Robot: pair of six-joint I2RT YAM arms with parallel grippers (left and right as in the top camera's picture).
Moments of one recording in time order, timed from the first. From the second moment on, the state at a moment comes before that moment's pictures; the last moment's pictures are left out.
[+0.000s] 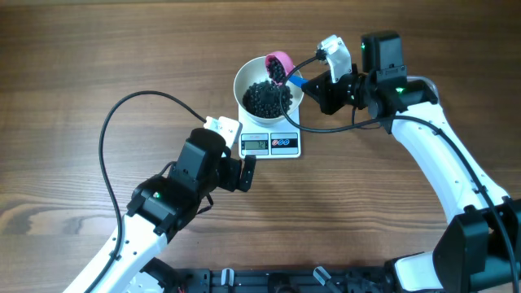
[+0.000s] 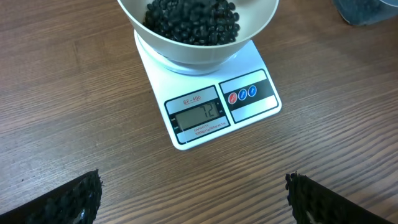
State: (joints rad) left arm -0.56 1.04 0.75 -0.53 -0.04 -0.20; right arm 0.23 1.62 1.24 -0.47 -0.55 -0.16
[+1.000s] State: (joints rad) left arm -0.56 1.04 0.75 -0.53 -0.04 -0.20; right arm 0.24 1.62 1.24 -0.47 -0.52 -0.25
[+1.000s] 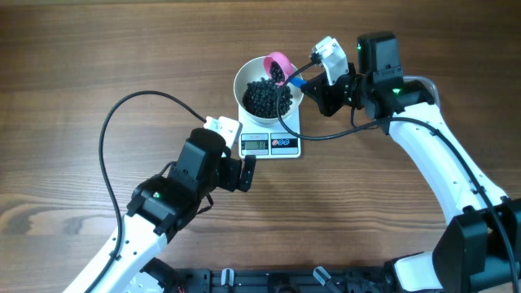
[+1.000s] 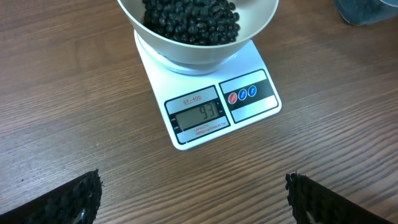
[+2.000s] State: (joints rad) left arm -0.56 1.04 0.75 -0.53 -0.04 -0.20; right arm 0.24 1.62 1.24 -0.47 -0.51 -0.32
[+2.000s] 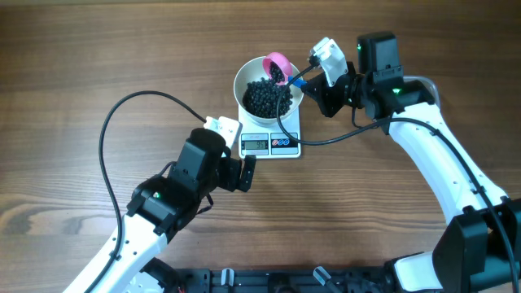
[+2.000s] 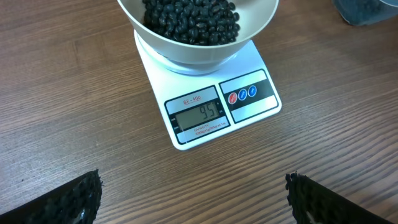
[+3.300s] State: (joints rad) left arm -0.56 1.04 0.75 -0.53 -0.04 -0.20; right arm 0.26 1.62 1.24 -0.46 -0.45 -0.53
